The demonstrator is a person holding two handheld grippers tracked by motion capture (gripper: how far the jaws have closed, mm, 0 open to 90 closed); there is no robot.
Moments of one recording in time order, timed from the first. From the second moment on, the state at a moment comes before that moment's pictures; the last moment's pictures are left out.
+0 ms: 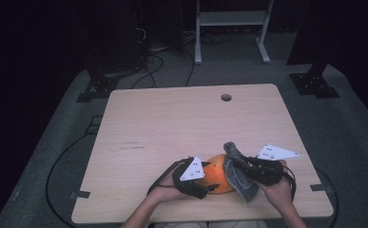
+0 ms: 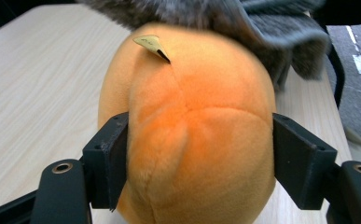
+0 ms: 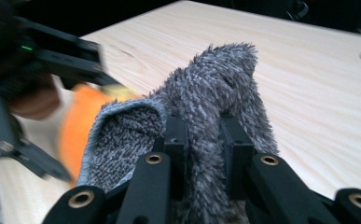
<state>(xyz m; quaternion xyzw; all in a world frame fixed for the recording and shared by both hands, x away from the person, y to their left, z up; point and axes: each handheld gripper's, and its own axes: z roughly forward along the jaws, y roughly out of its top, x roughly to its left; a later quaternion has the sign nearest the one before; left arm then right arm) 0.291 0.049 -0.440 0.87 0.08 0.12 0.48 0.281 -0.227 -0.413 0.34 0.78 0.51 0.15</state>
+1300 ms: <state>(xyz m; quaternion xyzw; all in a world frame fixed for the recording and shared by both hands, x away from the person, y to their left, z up) 0.302 0.068 -0.444 0.86 0.11 0.09 0.49 0.295 -0.248 -0.437 0.41 0.75 0.51 0.08</state>
